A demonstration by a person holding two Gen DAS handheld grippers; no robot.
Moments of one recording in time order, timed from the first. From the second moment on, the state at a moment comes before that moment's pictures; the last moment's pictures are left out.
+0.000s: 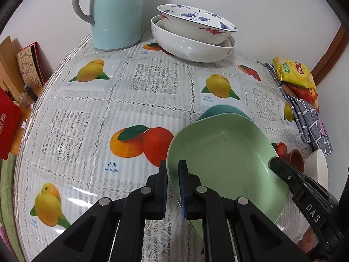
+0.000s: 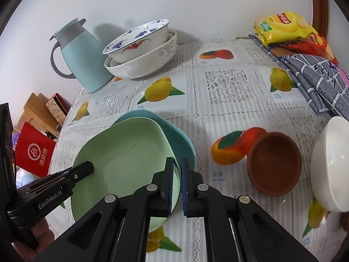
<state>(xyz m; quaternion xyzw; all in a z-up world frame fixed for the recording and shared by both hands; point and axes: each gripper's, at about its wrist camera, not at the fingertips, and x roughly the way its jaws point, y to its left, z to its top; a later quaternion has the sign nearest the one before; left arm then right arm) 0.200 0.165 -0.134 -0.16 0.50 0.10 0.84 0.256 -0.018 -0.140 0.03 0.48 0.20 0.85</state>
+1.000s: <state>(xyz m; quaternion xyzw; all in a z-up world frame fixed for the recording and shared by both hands) 0.171 0.137 -0.107 -0.13 0.50 0.10 0.85 0.223 -0.090 -0.066 -0.02 0.37 0.18 0.91</state>
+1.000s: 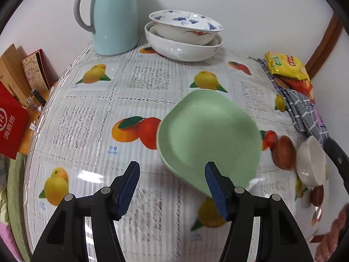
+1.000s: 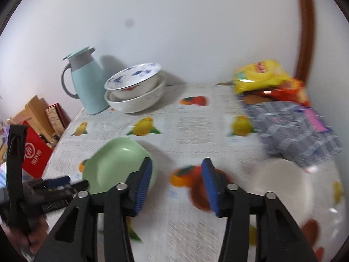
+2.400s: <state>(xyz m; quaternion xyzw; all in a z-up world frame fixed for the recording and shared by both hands) 0.093 -0.092 -0.066 -0.02 0.48 -0.04 0.88 0.043 -0.327 -0.070 0.06 0.36 0.00 0.93</state>
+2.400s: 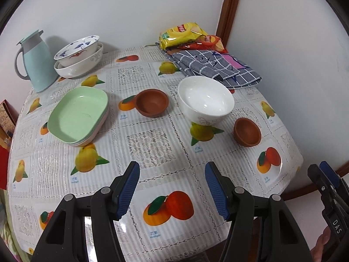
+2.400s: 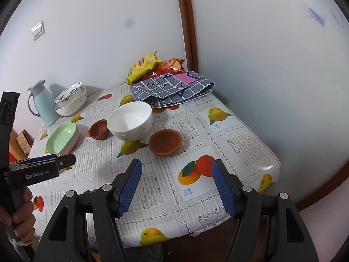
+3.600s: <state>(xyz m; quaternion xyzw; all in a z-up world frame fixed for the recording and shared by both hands) 0.093 0.030 -0.068 -0.11 0.46 0.02 0.88 0.079 -0.231 -0.065 0.05 0.38 0.10 0.92</state>
